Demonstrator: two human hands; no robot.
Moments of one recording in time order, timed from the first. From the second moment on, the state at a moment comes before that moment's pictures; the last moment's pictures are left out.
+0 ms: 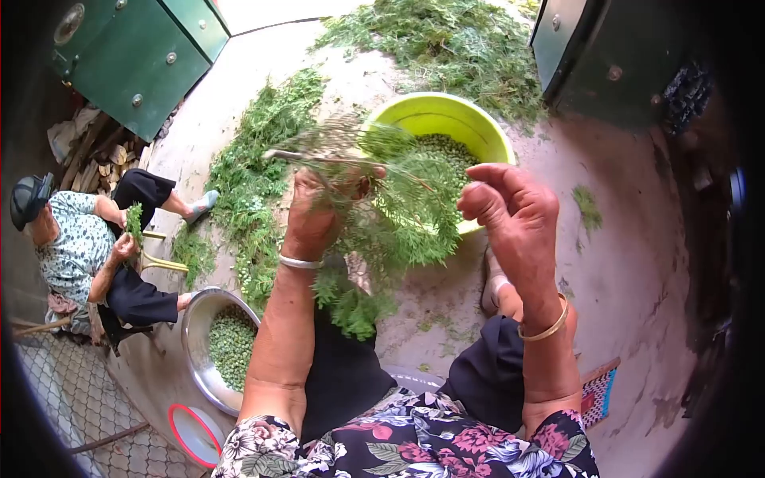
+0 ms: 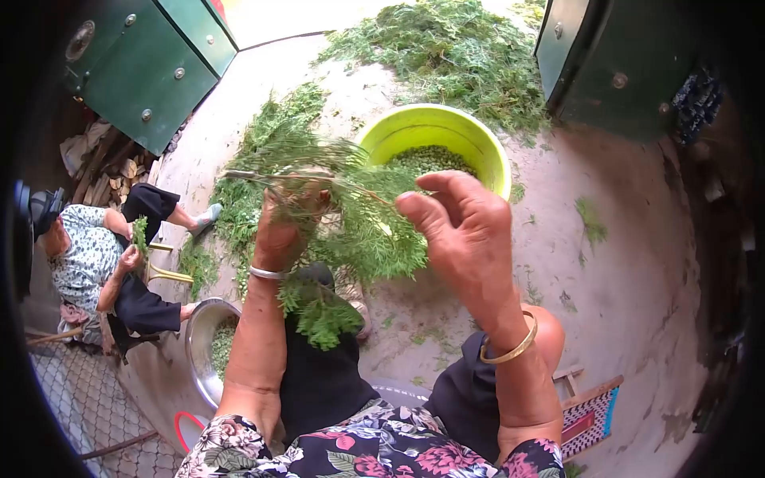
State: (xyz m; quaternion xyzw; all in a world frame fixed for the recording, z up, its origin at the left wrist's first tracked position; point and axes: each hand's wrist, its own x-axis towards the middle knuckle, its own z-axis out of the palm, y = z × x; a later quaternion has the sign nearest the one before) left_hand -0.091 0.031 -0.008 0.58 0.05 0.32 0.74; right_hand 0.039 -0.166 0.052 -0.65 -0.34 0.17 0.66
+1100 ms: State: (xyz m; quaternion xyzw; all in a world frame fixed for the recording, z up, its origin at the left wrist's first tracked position) left_hand -0.110 0.048 -0.022 0.79 0.32 0.42 0.32; right_hand 0.138 -0.178 -0.013 -0.53 -0.24 0.41 0.70
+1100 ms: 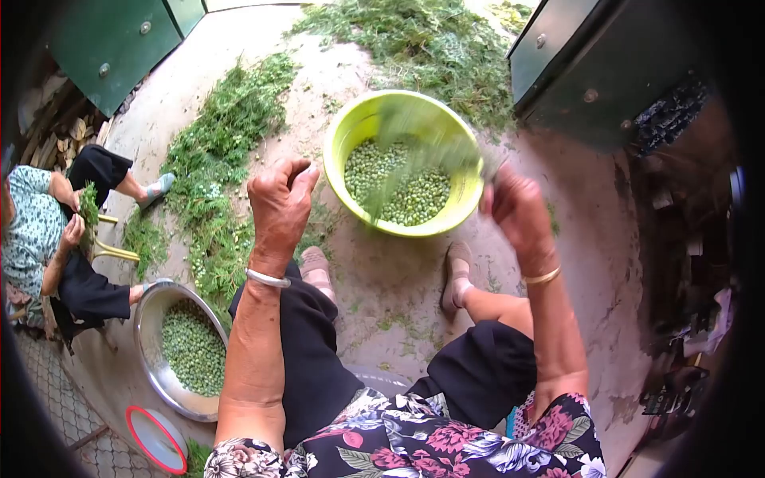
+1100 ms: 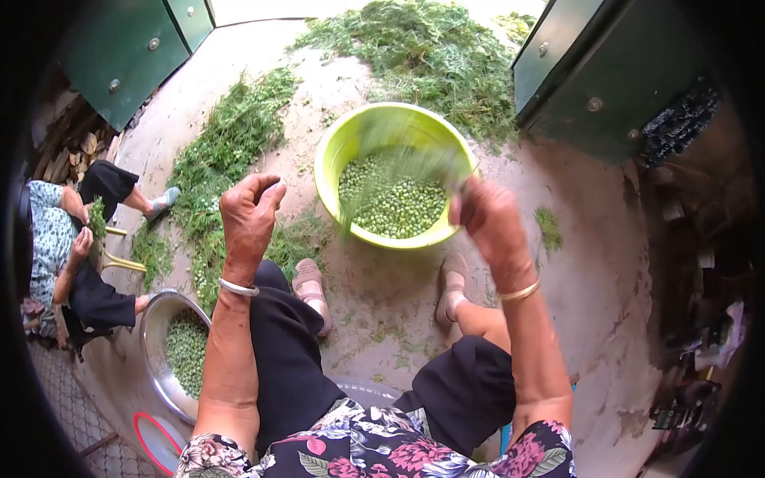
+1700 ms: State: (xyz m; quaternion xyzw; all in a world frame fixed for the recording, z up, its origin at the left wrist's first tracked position) left_hand -0.100 0.045 -0.028 0.84 0.31 0.34 0.31; right_hand 0.102 -0.159 -0.035 -0.64 -0.17 0.43 0.61
